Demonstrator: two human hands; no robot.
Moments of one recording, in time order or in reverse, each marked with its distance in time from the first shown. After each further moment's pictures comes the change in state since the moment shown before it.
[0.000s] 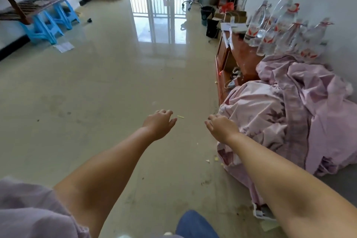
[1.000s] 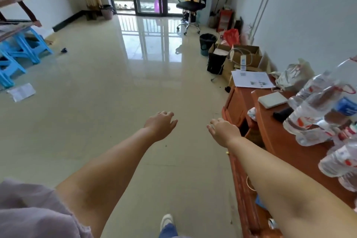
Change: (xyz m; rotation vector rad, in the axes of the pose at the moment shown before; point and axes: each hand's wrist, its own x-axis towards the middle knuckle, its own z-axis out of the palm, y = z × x) left_hand 0.835 -0.123 -0.199 0.023 -0.001 0.034; right_hand 0.824 0.088 -0.206 -0.016 -0.024 0.076
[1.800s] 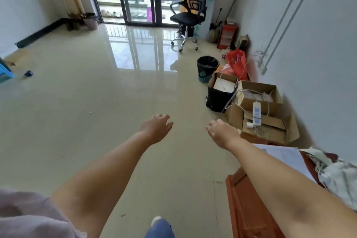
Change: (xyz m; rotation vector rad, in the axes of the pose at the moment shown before) left_hand 0.669 -0.049 -0.141 -0.061 -0.014 -0.058; right_hand 0.653 0.105 -0.199 0.007 -0.021 -0.015
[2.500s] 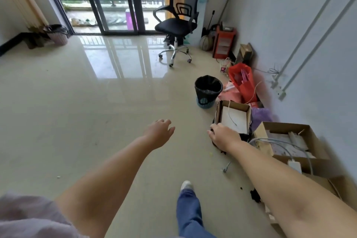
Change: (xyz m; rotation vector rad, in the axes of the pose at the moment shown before) left_hand 0.557 -0.081 -0.113 0.017 -0.076 0.084; right_hand 0.540 0.021 -0.118 0.055 -0.004 0.096
